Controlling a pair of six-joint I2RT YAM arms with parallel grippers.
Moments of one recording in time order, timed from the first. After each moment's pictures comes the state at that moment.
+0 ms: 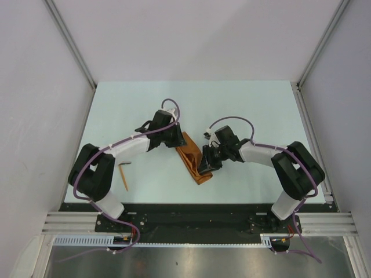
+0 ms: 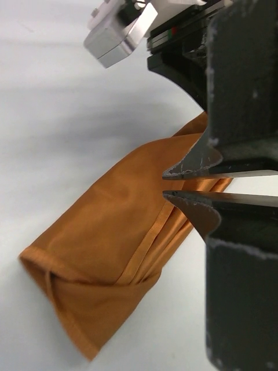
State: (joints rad) left arm -0.52 1.63 1.01 -0.18 0.21 -0.59; right arm 0.61 1.67 0.87 -0.15 -0.65 0.58
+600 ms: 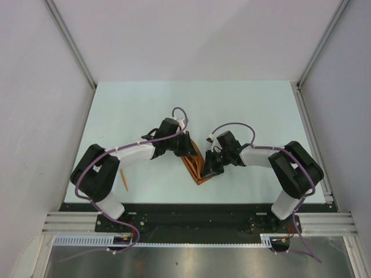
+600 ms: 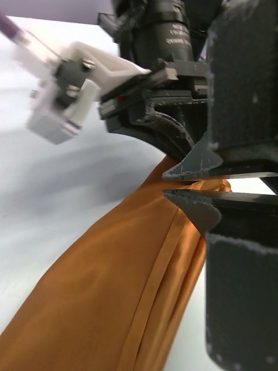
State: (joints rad) left arm -0.61 1.63 0.92 -0.04 0.38 -0.67; right arm 0.60 1.69 0.77 -0.07 -0.66 0.62
